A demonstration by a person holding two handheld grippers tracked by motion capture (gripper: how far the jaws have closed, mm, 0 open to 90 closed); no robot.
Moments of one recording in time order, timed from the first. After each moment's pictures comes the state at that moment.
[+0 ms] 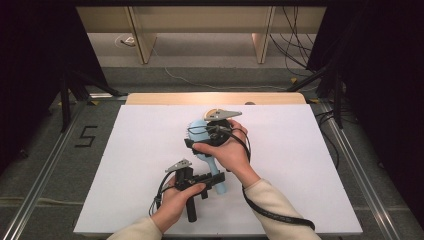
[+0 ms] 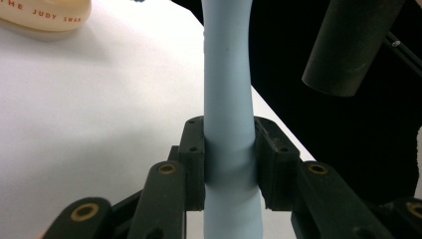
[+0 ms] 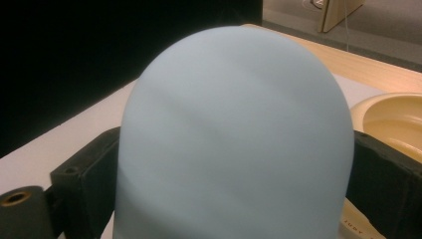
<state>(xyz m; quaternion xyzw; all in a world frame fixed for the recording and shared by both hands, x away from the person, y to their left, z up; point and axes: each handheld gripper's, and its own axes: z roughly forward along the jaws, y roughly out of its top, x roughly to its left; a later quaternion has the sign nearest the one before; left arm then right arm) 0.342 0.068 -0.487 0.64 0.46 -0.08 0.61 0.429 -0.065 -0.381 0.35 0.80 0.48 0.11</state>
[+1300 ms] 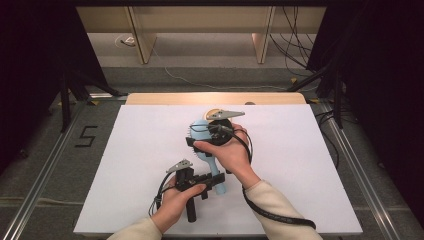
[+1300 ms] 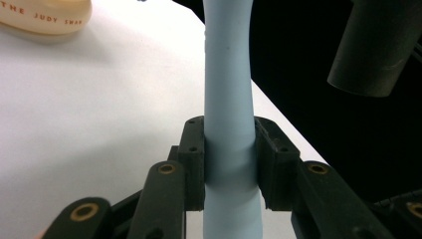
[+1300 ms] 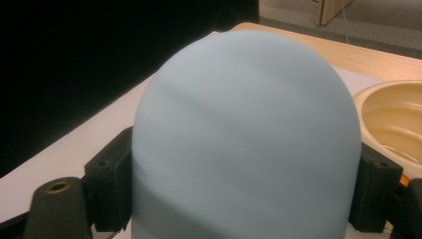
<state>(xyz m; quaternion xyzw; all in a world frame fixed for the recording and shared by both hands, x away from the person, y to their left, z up) 0.341 0.067 -0.486 0.64 0.46 -0.07 0.61 0.423 -0.068 -0.377 0.38 0.79 0.48 0.10</state>
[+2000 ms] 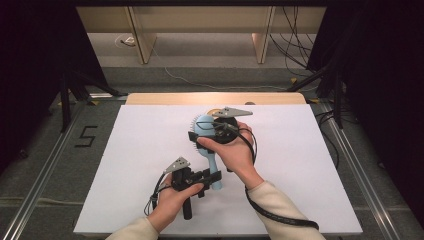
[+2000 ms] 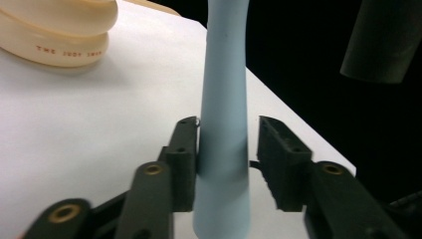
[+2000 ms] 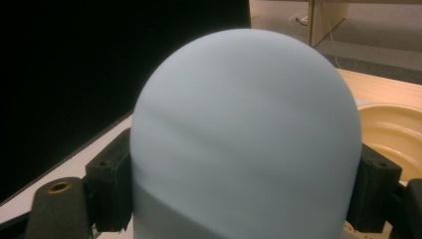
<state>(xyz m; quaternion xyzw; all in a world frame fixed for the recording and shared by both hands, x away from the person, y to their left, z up) 0.340 0.076 -0.476 0.66 0.44 -0.02 0.61 0.419 -0.077 -0.364 0.38 0.76 0.51 0.11</state>
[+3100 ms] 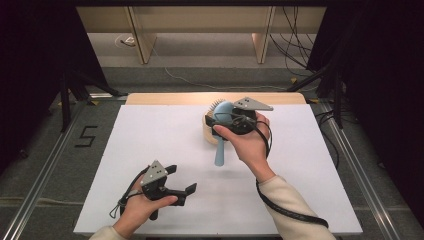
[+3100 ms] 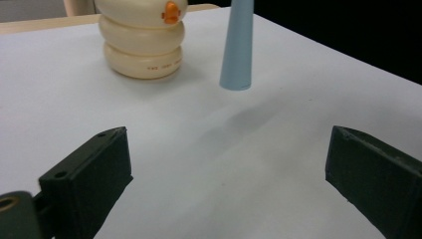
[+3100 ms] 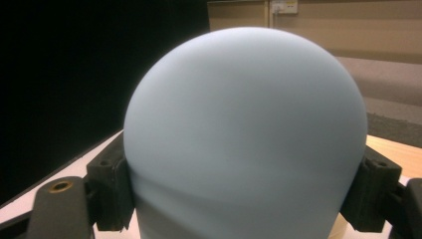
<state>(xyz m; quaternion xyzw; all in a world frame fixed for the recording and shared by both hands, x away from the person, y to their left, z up) 0.318 0.144 -0.461 0.74 0.38 0.13 0.53 0.430 -0.114 -0.347 0.39 0.72 0.54 0.20</state>
